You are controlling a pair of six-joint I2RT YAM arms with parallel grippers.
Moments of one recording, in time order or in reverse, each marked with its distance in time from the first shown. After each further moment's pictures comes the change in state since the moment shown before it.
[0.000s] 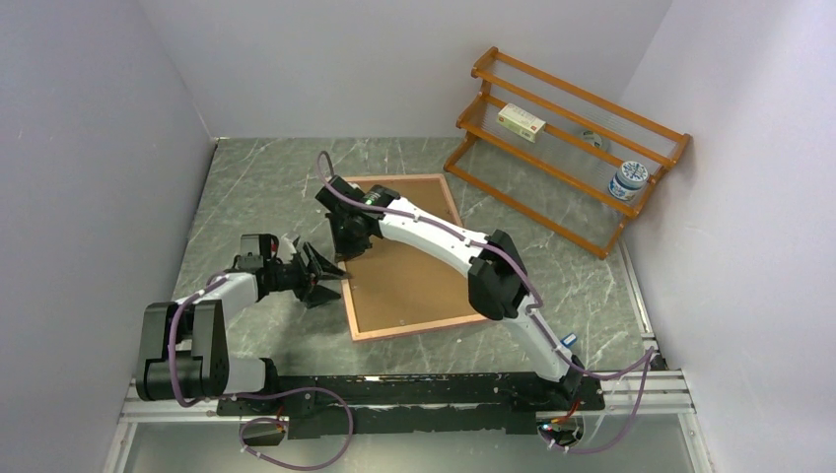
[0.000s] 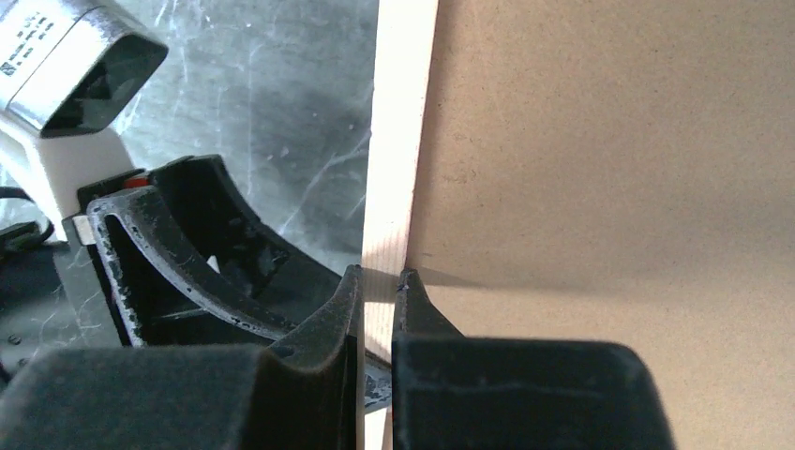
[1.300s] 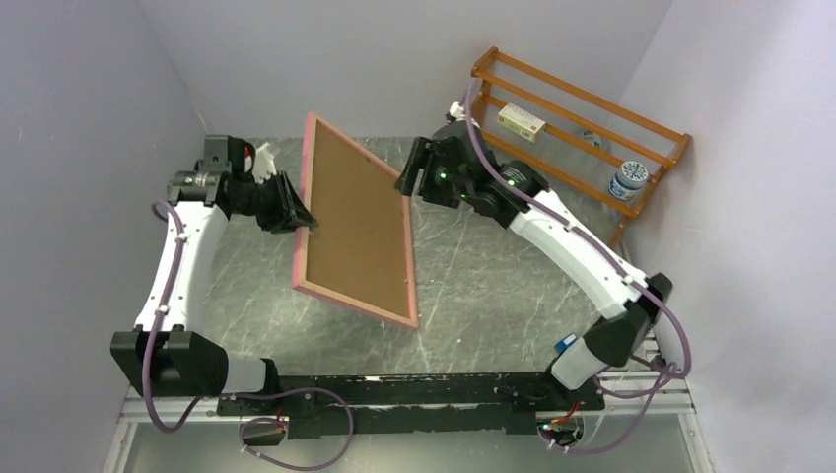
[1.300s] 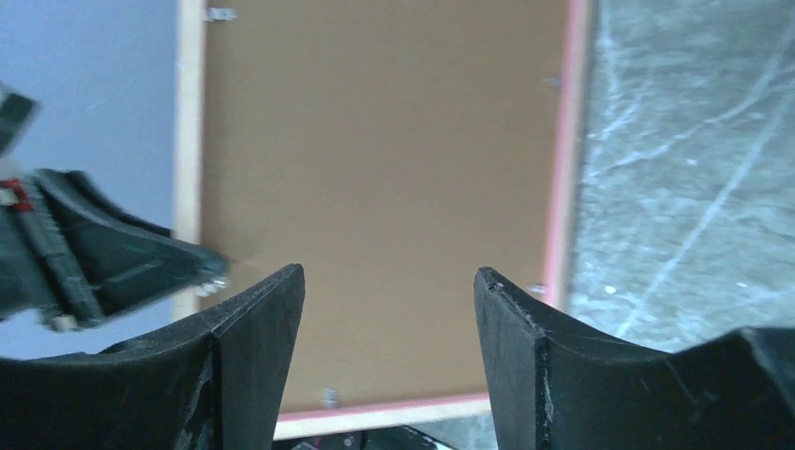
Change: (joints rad) left arm -0.042 -0.014 0.869 -0.873 -0.275 0.381; right arm -0.200 -0.704 -0.396 0.129 0.136 0.109
